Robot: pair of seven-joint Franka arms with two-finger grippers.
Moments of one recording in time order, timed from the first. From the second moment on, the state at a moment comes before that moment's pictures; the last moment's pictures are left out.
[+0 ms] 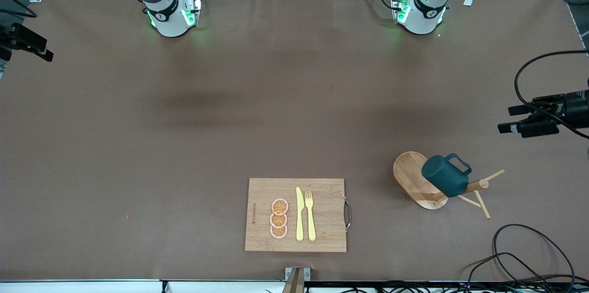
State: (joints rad) left arm 0.33 0.31 -0.21 -1.37 -0.43 1.45 -0.42; right arm -0.02 -0.10 -0.07 -1.57 0.00 1.41 -0.05
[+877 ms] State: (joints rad) left arm 0.31 0.00 -0.35 -1.58 -0.13 1.60 -0.18; right arm -0.01 -0.10 -0.07 -1.57 0.00 1.41 -0.05
